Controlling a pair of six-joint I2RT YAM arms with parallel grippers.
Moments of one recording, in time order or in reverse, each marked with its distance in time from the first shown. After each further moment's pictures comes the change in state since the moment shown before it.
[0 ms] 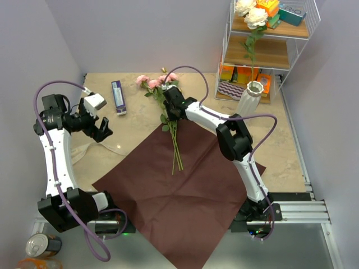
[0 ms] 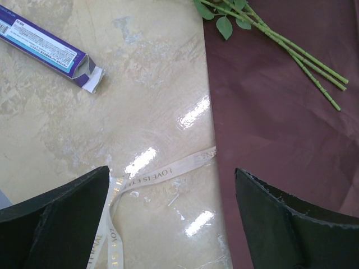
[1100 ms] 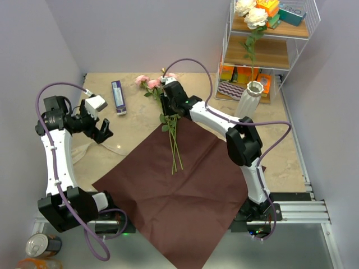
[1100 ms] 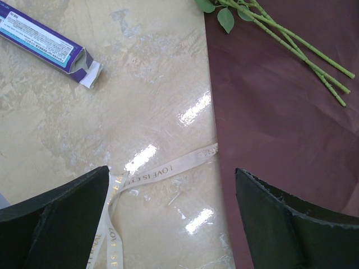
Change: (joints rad) left arm 0.000 0.000 -0.039 0.024 -0.011 0.014; right arm 0.017 -0.158 -0.096 0.114 -0.067 0.038
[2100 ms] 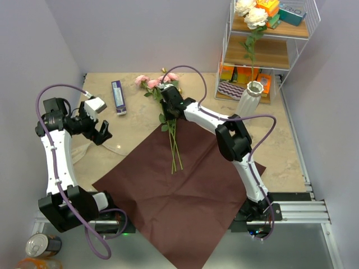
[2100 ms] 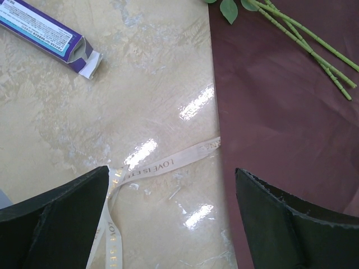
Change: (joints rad) left arm 0.021 0.000 -0.027 0.003 -0.010 0.020; right arm -0.010 0.165 0.106 -0.058 0.003 0.000
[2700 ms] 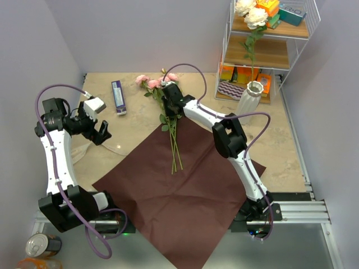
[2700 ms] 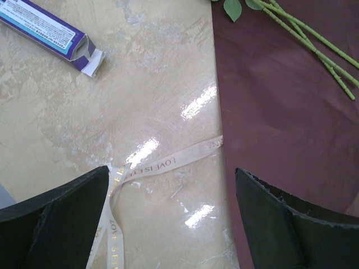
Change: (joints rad) left arm 0.010 0.000 0.000 0.000 -0.001 0.008; right arm -0.034 0.113 0.148 -0.025 0.018 0.000
